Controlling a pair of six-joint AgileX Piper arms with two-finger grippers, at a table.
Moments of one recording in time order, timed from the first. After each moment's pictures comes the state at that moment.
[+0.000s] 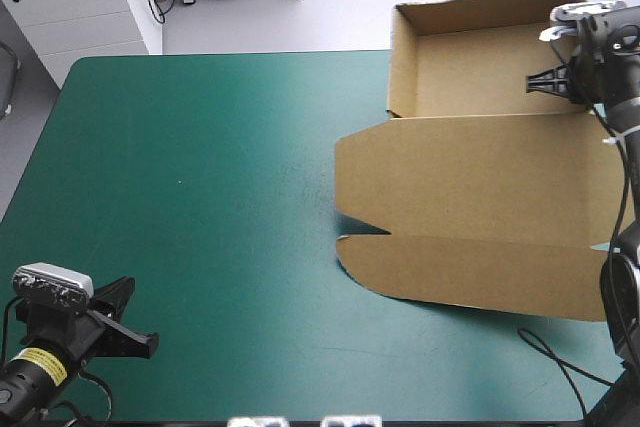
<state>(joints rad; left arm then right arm) -0.50 0.36 -0.56 0.28 0.82 -0.26 -0.02 1.77 -1.94 -0.30 1.25 0.07</state>
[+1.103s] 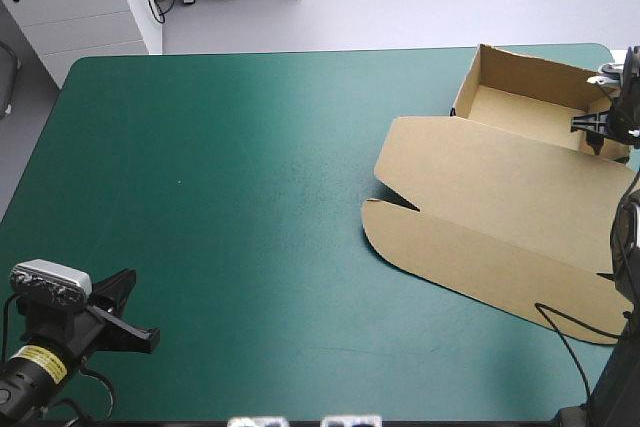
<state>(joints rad) -0.50 0.36 -0.56 0.28 0.76 -0.26 -0.27 2.06 -1.94 -0.23 1.24 -0.01</state>
